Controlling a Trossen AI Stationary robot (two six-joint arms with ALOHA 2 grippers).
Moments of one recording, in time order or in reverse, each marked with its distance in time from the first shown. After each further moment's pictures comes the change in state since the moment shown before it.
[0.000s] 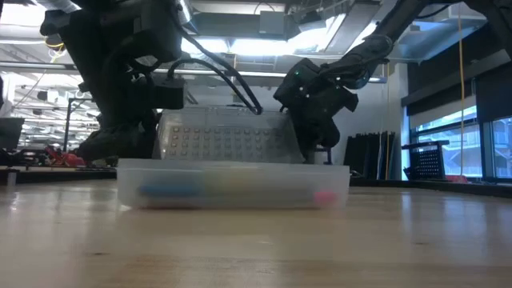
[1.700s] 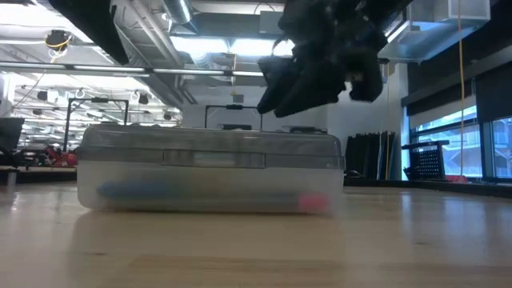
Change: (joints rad) left arm -0.278 -0.330 0.266 -0.547 -0.032 -0.533; right arm 0.435 -0.174 0.000 -0.126 0.281 0.077
